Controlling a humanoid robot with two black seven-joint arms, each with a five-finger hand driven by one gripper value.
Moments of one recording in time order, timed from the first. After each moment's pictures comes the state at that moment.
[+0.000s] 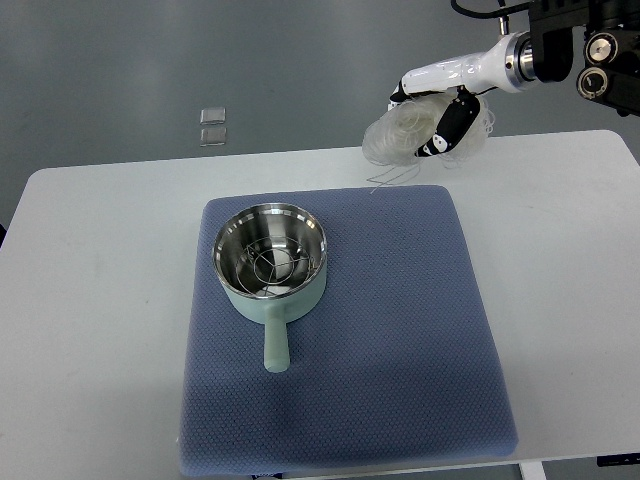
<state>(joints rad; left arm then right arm) 0.01 0.00 -0.04 -0.20 0.01 -0.02 0.15 1.59 -0.57 -0.12 1.17 -1.08 0.41 0.07</state>
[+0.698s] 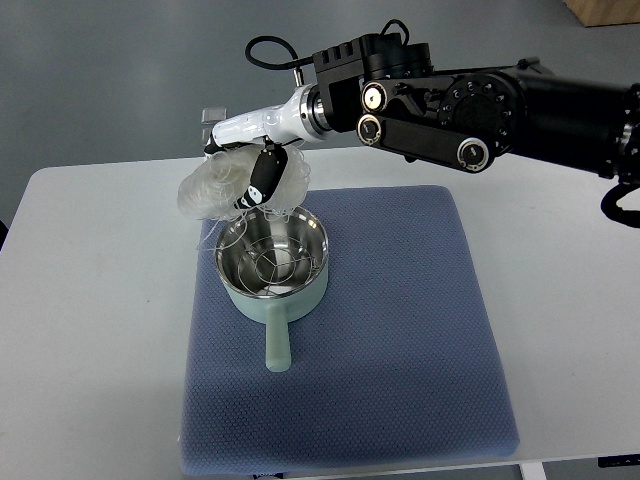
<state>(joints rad) 0.02 0.00 -0.04 -0.20 0.01 -0.02 0.15 1.57 -0.01 -0.12 0.86 -0.90 0.36 0.07</state>
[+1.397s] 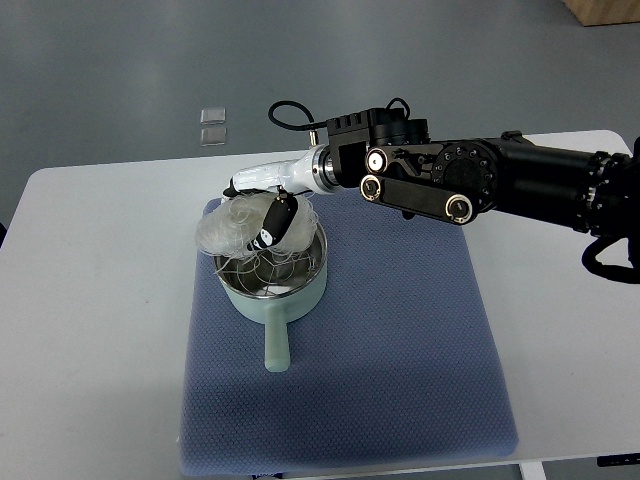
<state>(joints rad) 0.02 0.00 -0.04 -0.22 0.01 -0.02 0.15 1.41 0.00 -0.11 0.83 -0.90 0.29 0.07</state>
